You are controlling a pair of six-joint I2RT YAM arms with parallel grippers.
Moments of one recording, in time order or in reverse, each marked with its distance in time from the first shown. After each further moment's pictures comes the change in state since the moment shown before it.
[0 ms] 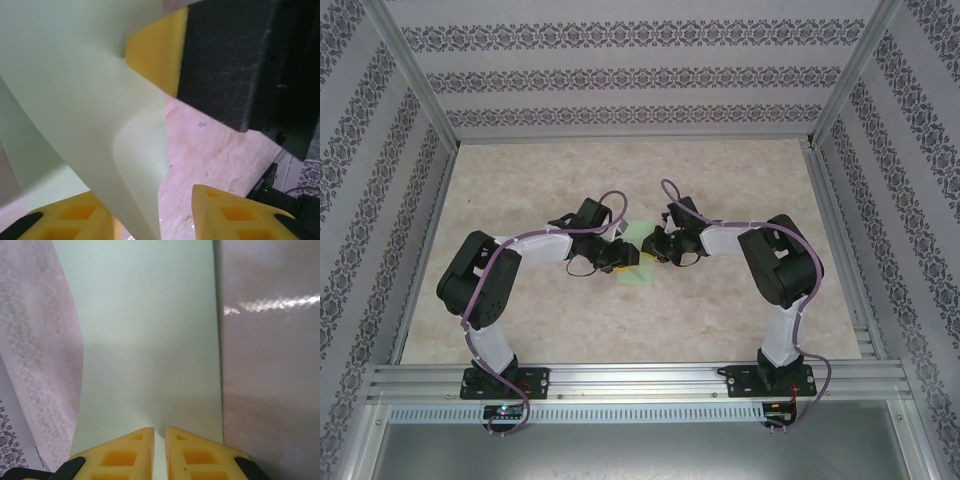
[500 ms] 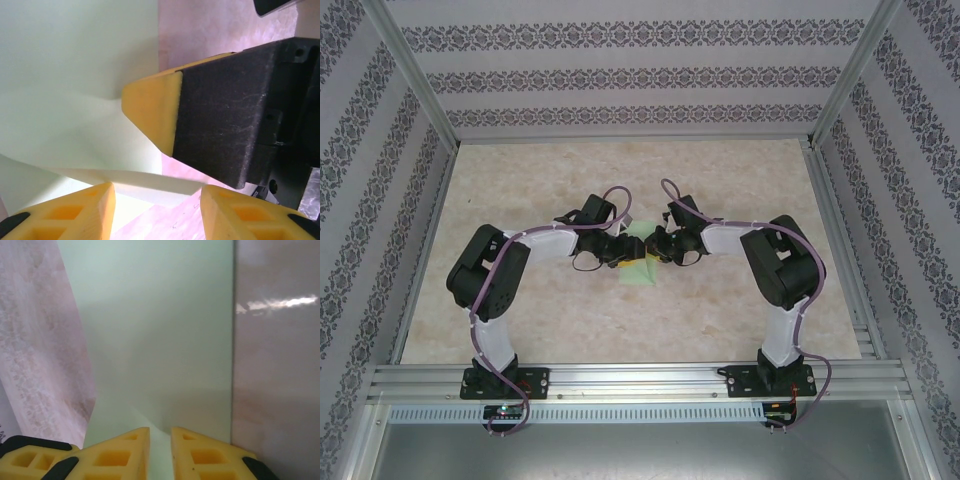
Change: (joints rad) left arm 0.000 0.072 0.050 0.064 0.006 -0.023; right arm -0.006 -0.027 0.013 -0.072 0.015 -0.043
